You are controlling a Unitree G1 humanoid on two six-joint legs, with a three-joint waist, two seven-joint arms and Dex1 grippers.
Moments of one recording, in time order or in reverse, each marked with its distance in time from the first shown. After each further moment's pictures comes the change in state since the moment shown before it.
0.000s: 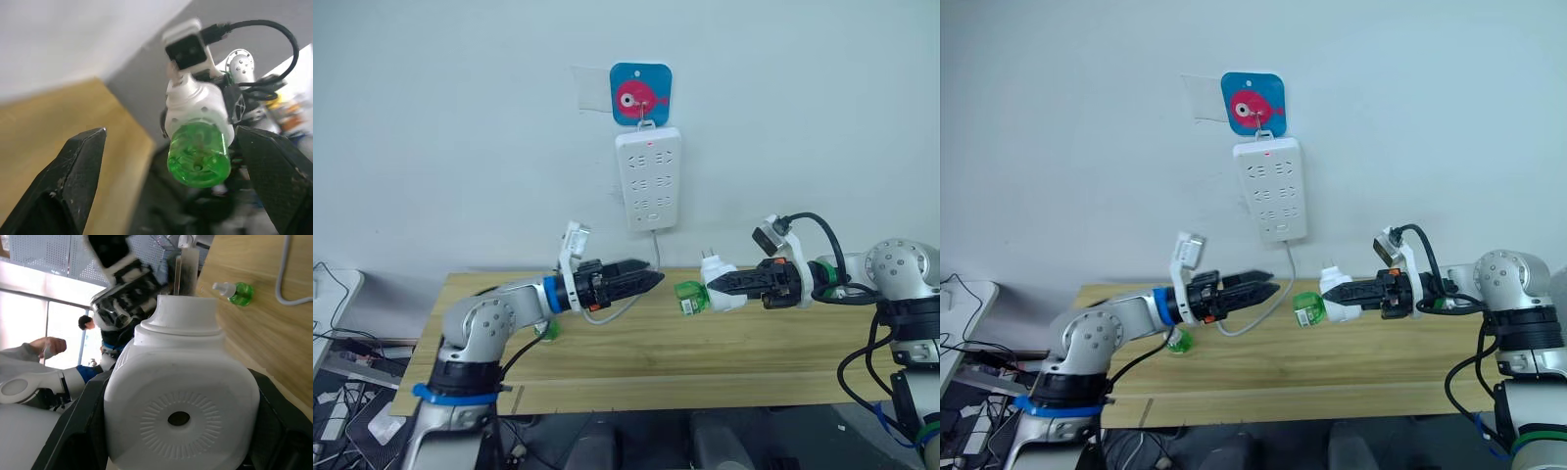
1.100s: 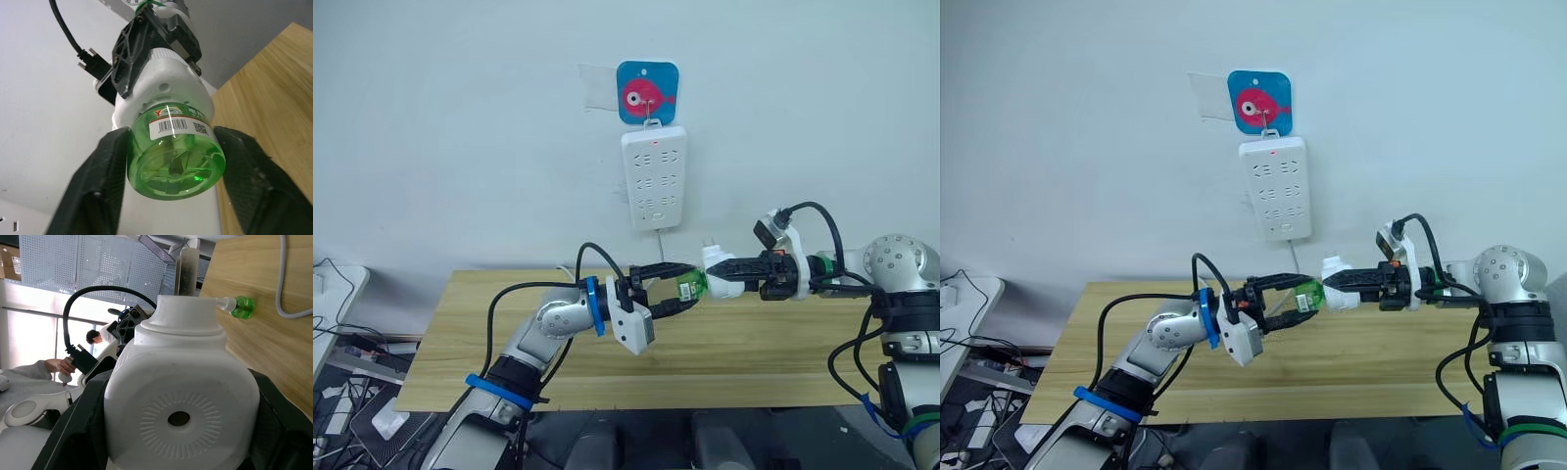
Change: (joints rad) left arm -0.078 -0.120 -0.310 0.473 0.935 -1.563 0.238; right arm -0.037 0.054 -0.065 0.065 -0.004 0.043 -0.044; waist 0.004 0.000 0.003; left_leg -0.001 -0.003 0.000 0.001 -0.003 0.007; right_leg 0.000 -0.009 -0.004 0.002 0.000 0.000
